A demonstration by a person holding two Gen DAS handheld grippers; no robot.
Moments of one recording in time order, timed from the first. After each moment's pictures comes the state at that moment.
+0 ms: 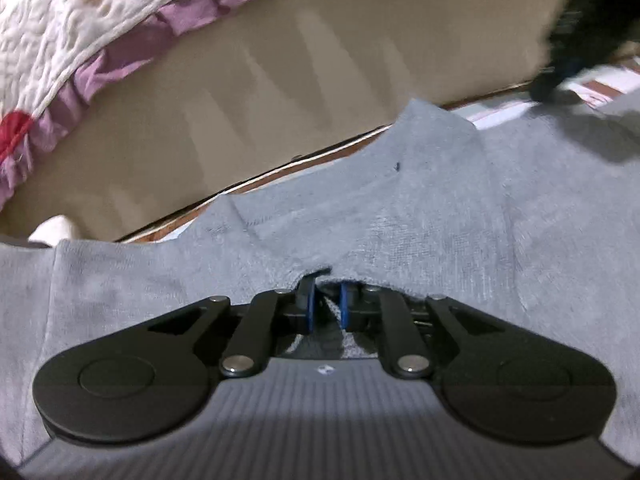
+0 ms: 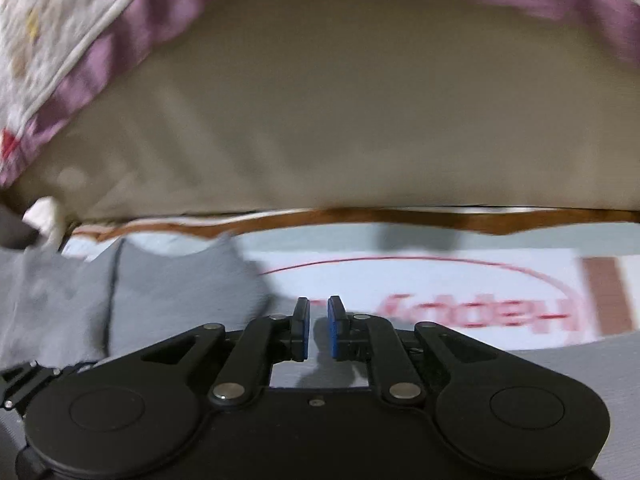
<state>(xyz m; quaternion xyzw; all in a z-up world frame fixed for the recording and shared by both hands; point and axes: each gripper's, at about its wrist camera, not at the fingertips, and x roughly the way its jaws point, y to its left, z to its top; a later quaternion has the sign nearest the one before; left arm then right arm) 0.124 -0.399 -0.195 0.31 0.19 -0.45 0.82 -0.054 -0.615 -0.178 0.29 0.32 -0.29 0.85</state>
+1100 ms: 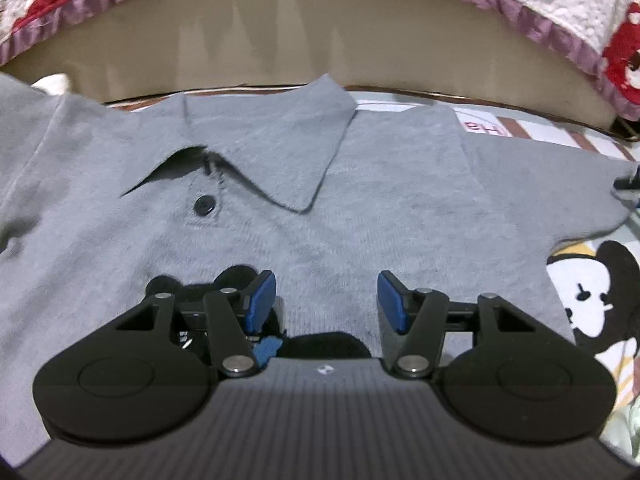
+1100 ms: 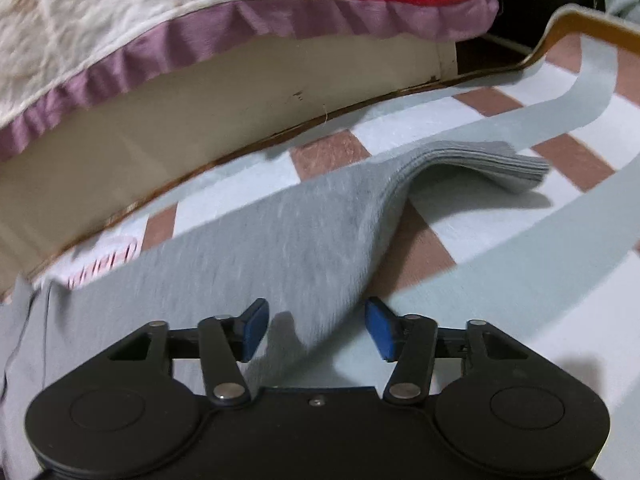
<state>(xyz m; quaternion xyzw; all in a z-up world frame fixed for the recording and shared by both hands) -0.004 -0.337 -0.151 0.17 0.37 -0.44 0.80 -0.394 -0.662 -0.213 0.35 0.23 -0.48 0.77</state>
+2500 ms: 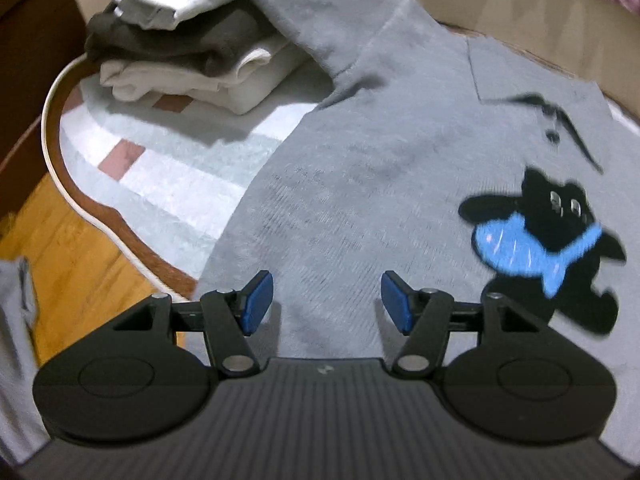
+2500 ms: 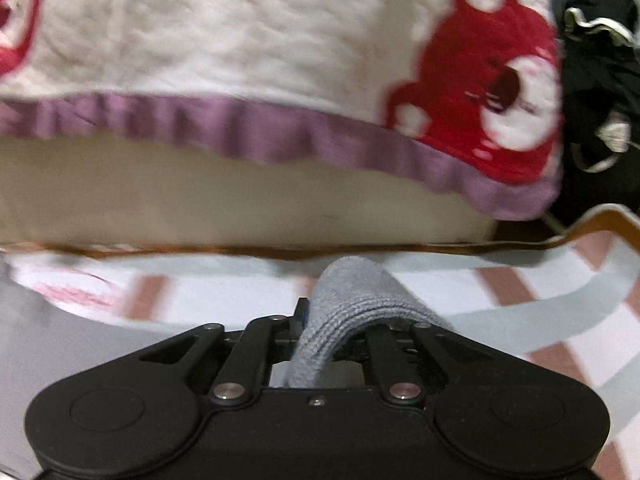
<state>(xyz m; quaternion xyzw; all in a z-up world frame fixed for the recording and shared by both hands) 0.073 -0.100 -0.112 0.13 0.47 -0.19 0.85 -0.344 -0.677 -0.148 0.16 0.25 -0.46 0.84</state>
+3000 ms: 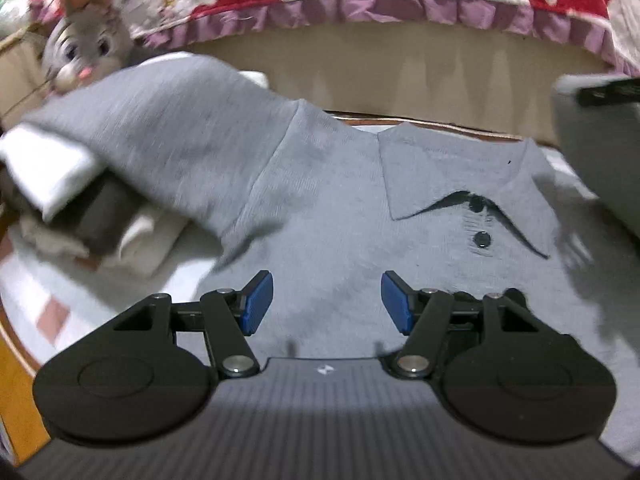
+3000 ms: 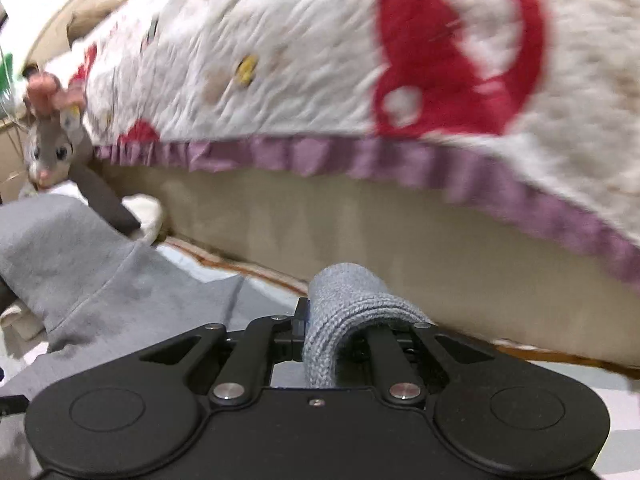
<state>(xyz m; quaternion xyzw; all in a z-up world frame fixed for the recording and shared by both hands) 0.101 -0.200 -0.087 0.19 0.35 -0.30 0.87 -0.017 -0.475 -0.076 0.09 0.27 -0.24 0.93</state>
